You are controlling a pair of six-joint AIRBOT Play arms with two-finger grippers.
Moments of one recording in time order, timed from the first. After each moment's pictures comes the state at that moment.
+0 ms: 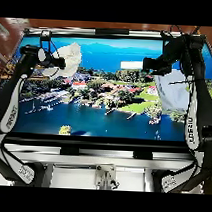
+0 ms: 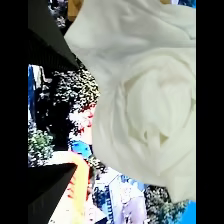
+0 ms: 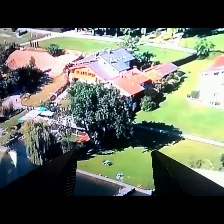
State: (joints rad) left arm -0.11 -1.90 1.87 1.70 -0.92 -1.69; right arm 0.11 -1.76 1.96 1.76 -1.37 -1.47
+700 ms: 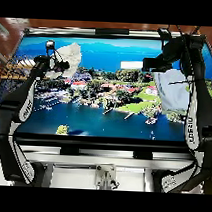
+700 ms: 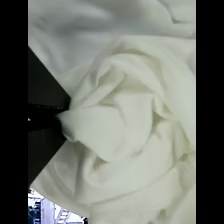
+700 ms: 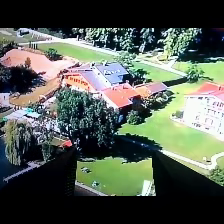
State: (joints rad) left arm -0.08 -2.12 1.99 1.69 -0.74 -1.85; right arm 0.11 -1.76 1.96 1.76 -1.33 -1.60
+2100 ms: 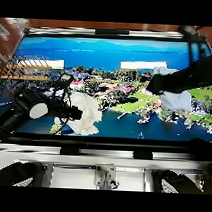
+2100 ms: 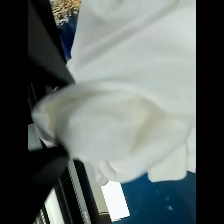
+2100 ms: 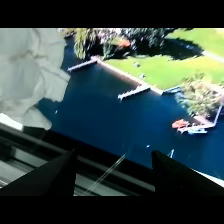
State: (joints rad) left arm -0.65 -1.04 1.01 1.57 -1.15 -1.94; right arm 0.19 -1.12 1.51 1.90 -1.54 -1.59
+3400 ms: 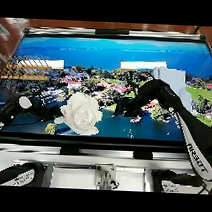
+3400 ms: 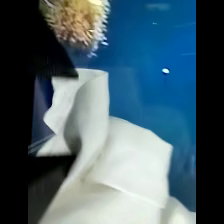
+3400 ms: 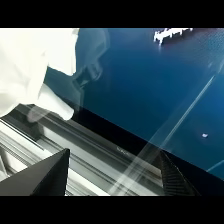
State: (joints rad) left arm -0.03 -1.21 0.74 1.24 -0.90 -1.72; right arm 0.29 -1.52 1.18 2.20 -1.29 -1.63
